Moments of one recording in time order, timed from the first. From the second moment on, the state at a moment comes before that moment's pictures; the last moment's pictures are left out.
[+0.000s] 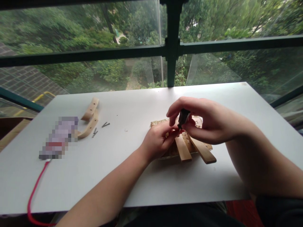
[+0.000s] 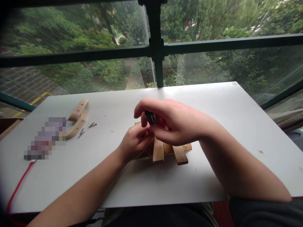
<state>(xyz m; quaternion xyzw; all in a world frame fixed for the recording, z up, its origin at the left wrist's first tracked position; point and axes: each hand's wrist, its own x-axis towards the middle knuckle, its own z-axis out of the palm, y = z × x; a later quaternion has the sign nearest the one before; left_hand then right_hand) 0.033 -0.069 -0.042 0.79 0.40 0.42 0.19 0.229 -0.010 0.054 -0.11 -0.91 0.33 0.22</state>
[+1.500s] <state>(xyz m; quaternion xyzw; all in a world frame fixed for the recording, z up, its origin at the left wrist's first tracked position) 0.030 -0.067 -0.035 0.82 0.40 0.37 0.19 0.231 -0.009 0.042 -0.18 -0.91 0.30 0.21</state>
